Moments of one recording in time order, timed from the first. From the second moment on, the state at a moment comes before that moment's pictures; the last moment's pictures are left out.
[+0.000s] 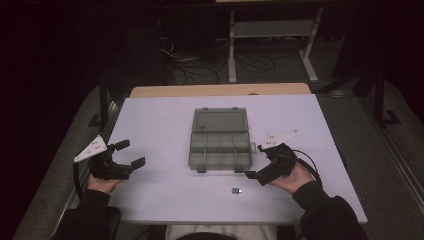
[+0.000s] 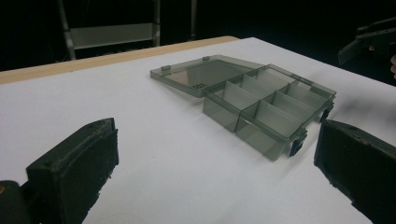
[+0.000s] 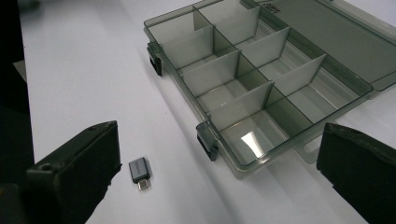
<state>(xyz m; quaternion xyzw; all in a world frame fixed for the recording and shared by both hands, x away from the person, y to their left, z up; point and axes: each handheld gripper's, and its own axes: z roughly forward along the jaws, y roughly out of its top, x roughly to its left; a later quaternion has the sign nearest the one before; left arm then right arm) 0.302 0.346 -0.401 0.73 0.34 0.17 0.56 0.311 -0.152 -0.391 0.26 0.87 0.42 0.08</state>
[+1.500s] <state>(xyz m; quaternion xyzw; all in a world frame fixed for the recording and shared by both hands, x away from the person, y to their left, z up) 0.302 0.347 -0.400 0.73 0.34 0.17 0.57 0.298 -0.116 -0.408 0.20 0.91 0.36 0.04</state>
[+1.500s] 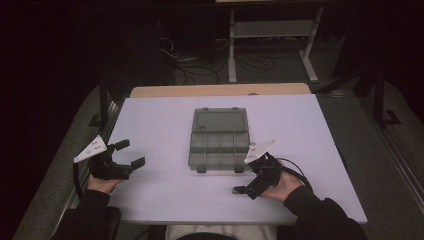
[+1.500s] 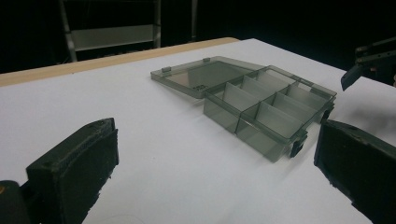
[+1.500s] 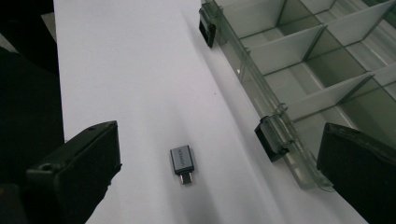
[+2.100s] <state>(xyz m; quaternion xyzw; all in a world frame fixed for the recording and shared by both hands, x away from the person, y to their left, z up) 0.302 0.347 -0.400 0.73 0.34 0.17 0.57 0.289 -0.100 -0.412 0.16 0.92 0.35 0.04</state>
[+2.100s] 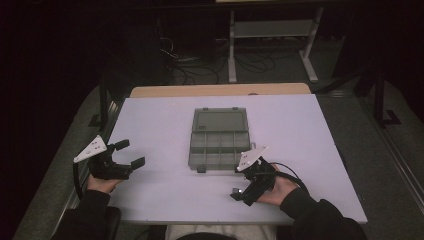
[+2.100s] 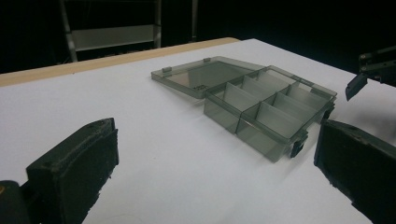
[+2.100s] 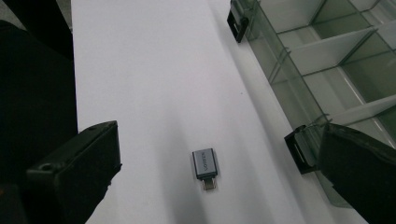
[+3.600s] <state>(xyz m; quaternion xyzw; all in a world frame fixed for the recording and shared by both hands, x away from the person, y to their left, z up) 0.302 0.346 -0.400 0.73 0.34 0.17 0.57 0.298 -0.090 -0.431 0.12 0.95 0.28 0.00</state>
